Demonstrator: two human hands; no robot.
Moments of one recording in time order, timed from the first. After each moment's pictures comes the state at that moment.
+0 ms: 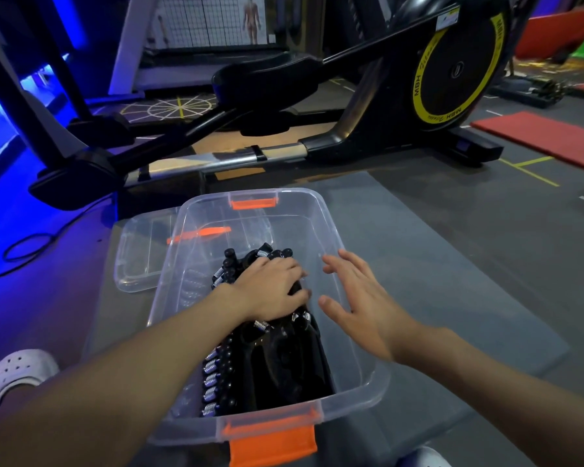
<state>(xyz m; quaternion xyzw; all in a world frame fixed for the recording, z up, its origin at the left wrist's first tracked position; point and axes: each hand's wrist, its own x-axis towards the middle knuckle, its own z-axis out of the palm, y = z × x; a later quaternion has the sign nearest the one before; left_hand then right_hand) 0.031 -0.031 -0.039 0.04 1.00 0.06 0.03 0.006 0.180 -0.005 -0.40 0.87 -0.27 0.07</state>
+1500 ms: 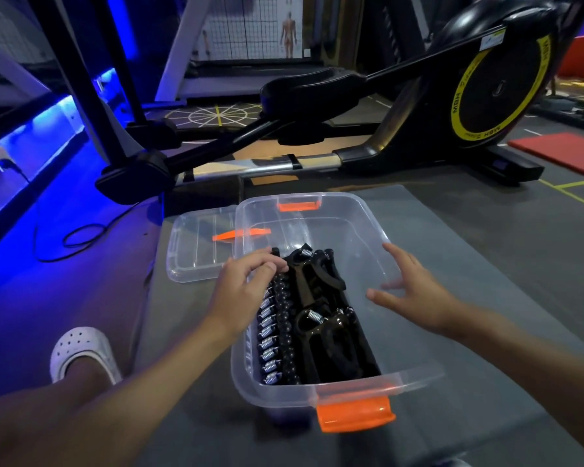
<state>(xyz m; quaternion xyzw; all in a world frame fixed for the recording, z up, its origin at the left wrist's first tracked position) 0.145 -0.068 0.002 -0.10 0.80 0.52 -0.27 -0.015 0.170 0.006 -0.32 0.88 -0.32 0.14</state>
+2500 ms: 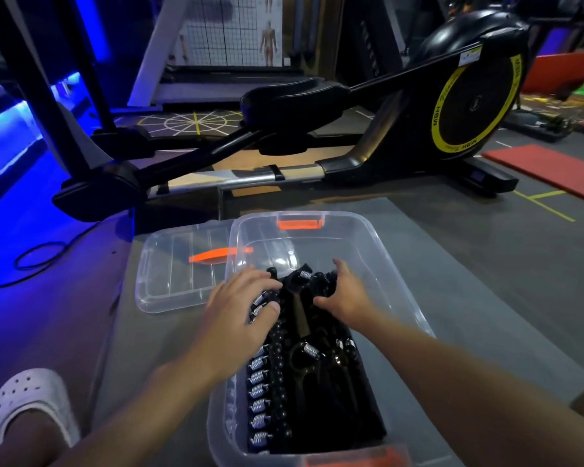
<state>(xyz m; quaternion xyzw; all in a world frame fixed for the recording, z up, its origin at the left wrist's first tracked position) 0.121 -0.089 -0.007 -0.10 0.91 0.36 -0.18 -0.067 0.052 -0.056 -0.21 0.92 -0.32 0.12</state>
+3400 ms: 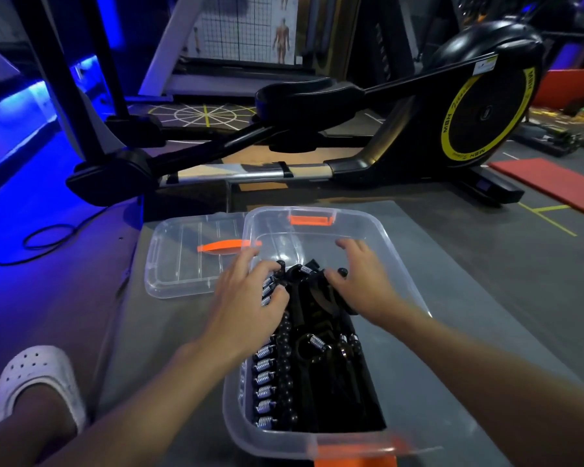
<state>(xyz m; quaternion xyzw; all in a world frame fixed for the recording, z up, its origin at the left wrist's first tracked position) 0.122 -0.081 -0.002 -0.17 0.90 0.35 -0.21 -0.037 0.063 -0.001 -0.32 0.91 -0.27 -0.02</state>
